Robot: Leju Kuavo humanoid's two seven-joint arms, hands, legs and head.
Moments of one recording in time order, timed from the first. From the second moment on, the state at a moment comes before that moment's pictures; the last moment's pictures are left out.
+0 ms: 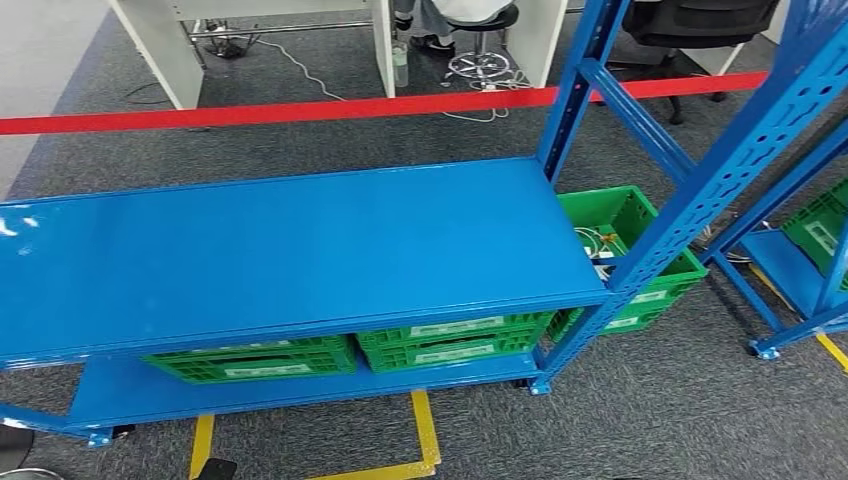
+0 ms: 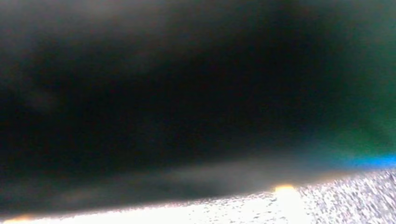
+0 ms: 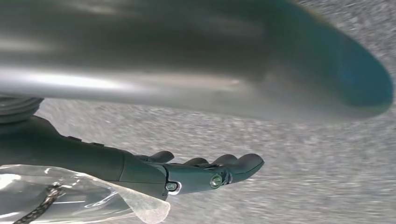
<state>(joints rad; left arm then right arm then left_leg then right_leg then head) 0.07 -0.30 0.96 -0.56 -1.10 -0.01 -0.37 0.00 0.25 -1.24 -0.40 1.32 -0.30 -0.27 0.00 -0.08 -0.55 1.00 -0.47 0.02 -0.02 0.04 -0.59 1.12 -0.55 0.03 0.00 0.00</state>
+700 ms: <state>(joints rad) 0.07 -0.30 0.96 -0.55 -1.09 0.01 -0.38 -0.01 0.25 -1.24 -0.40 1.28 -0.27 -0.26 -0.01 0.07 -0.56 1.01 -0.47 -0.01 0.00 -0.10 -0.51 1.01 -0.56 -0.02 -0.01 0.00</state>
